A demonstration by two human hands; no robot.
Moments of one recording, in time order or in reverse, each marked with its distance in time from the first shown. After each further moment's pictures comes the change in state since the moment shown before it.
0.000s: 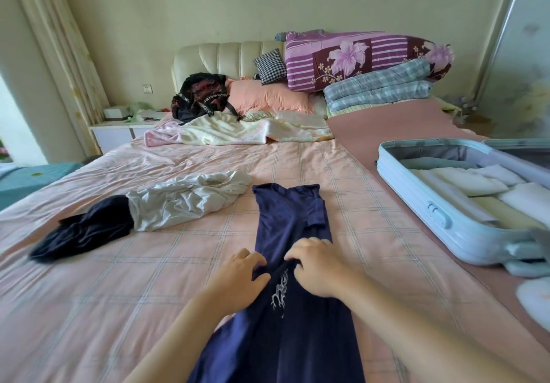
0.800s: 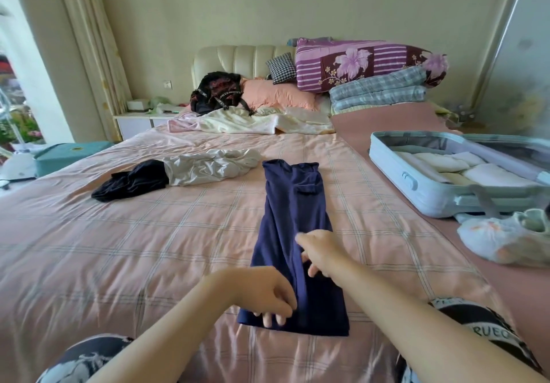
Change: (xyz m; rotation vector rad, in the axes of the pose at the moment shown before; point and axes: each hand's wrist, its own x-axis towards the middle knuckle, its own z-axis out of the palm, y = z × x) left_hand -0.175 0.087 -0.002 -0.147 -0.665 0.083; right_hand -0.144 -0.076 0.016 0.774 0.091 0.523
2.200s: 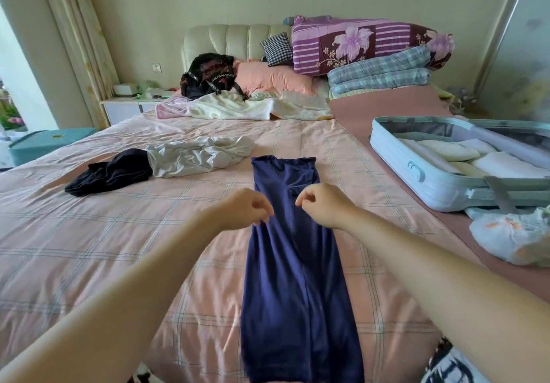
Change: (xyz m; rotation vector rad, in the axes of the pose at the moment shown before) left_hand 0.072 -0.044 -0.110 -0.162 0.550 0.004; right_hand 0.089 -0.026 -0.049 -0.382 -0.003 -0.382
